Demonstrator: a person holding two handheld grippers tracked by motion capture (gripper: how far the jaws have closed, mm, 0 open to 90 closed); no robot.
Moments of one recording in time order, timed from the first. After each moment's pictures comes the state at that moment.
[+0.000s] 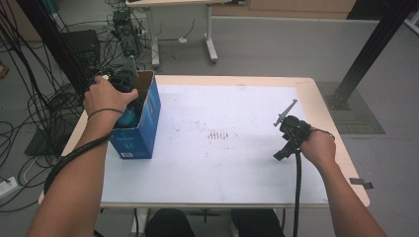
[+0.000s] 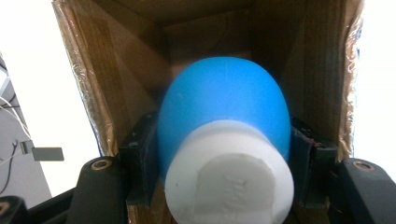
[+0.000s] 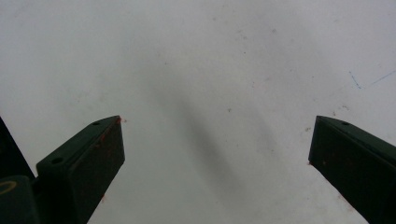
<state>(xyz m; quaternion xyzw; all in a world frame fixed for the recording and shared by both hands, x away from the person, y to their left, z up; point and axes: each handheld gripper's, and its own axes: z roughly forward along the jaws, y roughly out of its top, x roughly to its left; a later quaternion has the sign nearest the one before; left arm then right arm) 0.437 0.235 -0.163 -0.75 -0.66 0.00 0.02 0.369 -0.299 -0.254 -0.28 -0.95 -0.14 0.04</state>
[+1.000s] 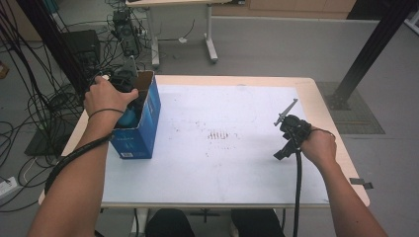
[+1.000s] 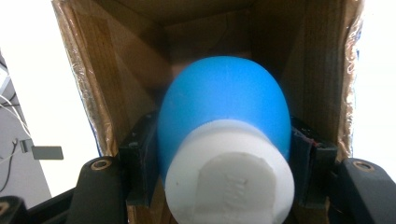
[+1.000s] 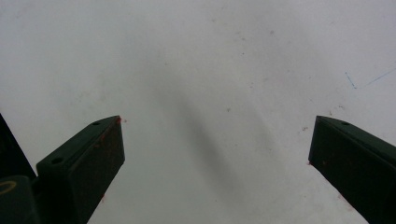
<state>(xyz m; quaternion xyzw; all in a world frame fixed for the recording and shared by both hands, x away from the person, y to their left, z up) 0.437 0.235 -0.163 -0.74 -0.67 0.00 0.02 0.368 -0.299 -0.251 -0.27 -0.95 -0.14 0.04</state>
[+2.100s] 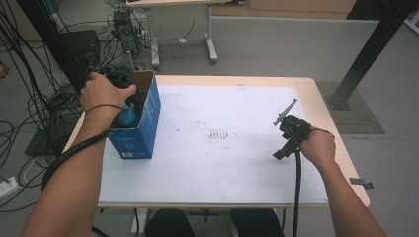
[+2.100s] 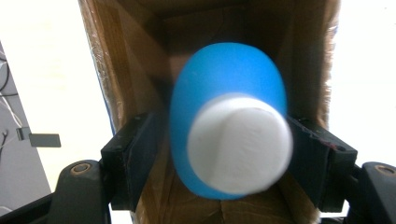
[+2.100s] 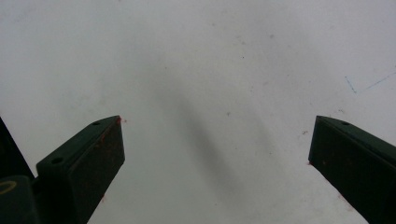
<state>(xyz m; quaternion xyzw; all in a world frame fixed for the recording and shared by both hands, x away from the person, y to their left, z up) 0.437 0.242 -0.142 -0.73 -0.68 0.02 0.01 0.368 -0.299 -0.252 -0.27 -0.95 -0.14 0.03</state>
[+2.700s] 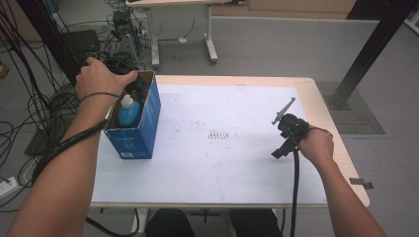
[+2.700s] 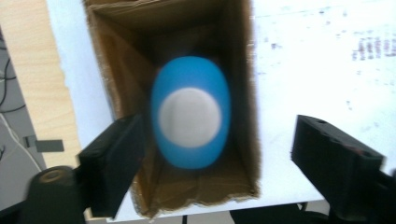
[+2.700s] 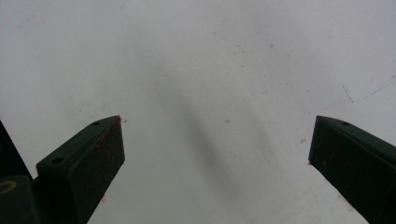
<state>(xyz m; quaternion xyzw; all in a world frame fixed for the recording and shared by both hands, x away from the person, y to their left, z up) 0.430 0.230 -0.100 -0.75 -0.66 0.01 -0.02 0.371 -0.294 -0.251 -0.27 -0.95 -0.14 0.03</state>
